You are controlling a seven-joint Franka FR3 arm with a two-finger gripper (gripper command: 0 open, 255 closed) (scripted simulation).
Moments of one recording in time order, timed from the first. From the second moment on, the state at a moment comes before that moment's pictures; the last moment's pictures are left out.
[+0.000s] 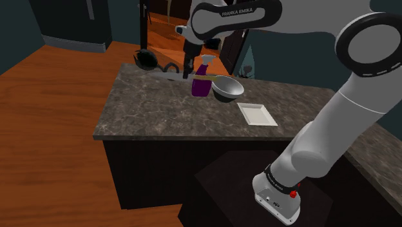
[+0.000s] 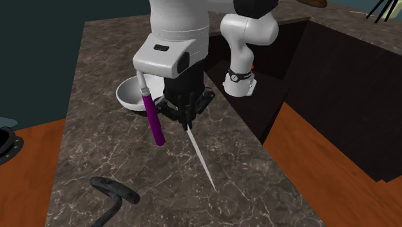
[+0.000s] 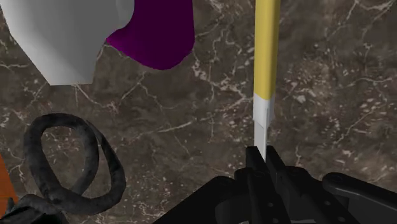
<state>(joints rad) 0.14 0.03 0.06 -1.95 0.02 2.06 -0.84</state>
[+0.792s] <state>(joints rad) 0.02 -0.23 -0.08 -2.26 0.03 2.09 -1.10</state>
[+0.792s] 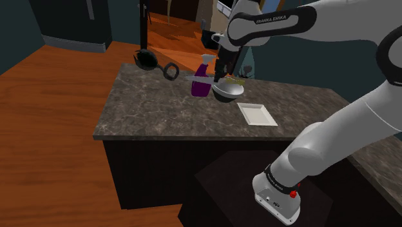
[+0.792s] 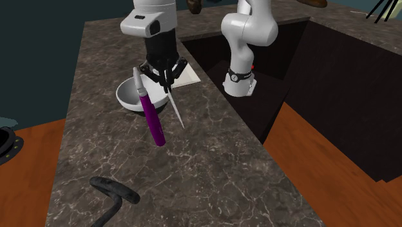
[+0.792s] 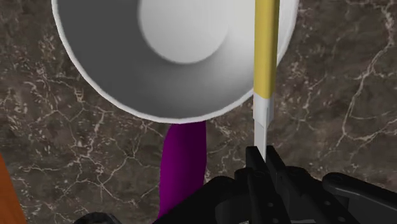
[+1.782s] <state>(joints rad) -0.14 -0.38 -0.31 -2.37 -0.06 2.05 -1.44</state>
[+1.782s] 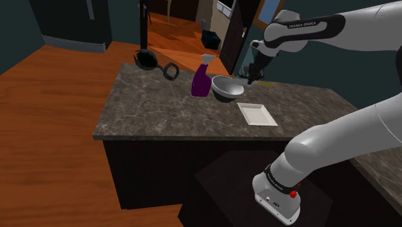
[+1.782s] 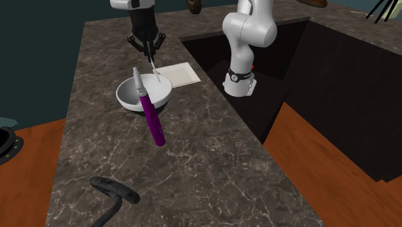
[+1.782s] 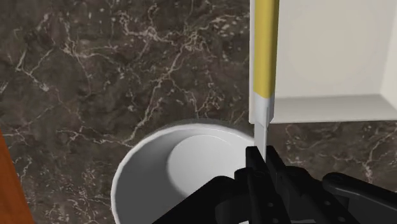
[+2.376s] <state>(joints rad) -0.22 -0.35 -0.48 -2.32 -0.10 2.03 -1.67</state>
